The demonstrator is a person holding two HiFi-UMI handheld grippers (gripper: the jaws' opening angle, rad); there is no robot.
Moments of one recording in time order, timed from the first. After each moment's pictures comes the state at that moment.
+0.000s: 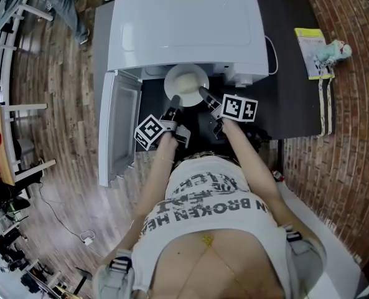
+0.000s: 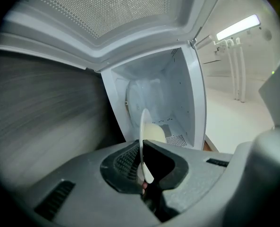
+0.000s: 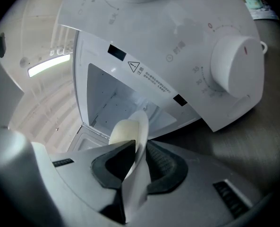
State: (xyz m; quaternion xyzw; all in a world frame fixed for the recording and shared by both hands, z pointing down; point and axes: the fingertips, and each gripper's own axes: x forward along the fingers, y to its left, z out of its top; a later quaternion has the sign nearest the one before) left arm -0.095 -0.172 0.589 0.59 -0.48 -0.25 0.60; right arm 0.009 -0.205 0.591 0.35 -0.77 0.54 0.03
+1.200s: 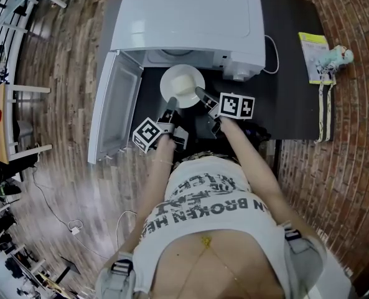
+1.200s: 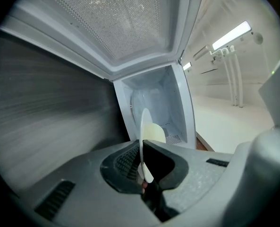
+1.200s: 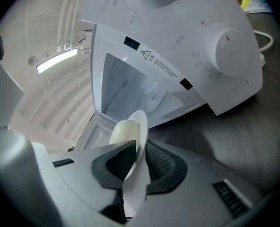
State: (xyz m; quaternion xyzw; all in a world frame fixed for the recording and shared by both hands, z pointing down) left arm -0.102 -0.113 0.578 0.56 -0.52 -0.30 0.57; right arm -0.004 -0.161 0.580 0.28 -0.80 0.53 0.05
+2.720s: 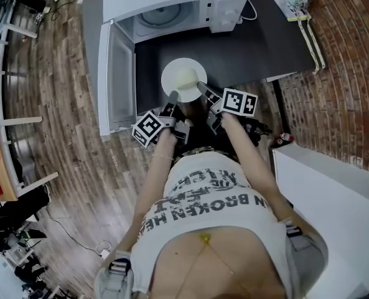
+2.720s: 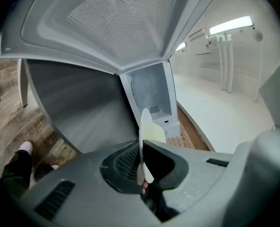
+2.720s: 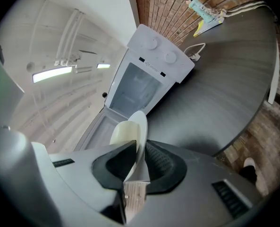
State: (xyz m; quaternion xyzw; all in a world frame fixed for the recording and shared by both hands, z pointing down) left arm -0.116 0.022 0.577 0.64 -0.42 -0.22 0.61; right arm -0.008 0.006 0.577 0.41 -0.74 0.53 -0.04
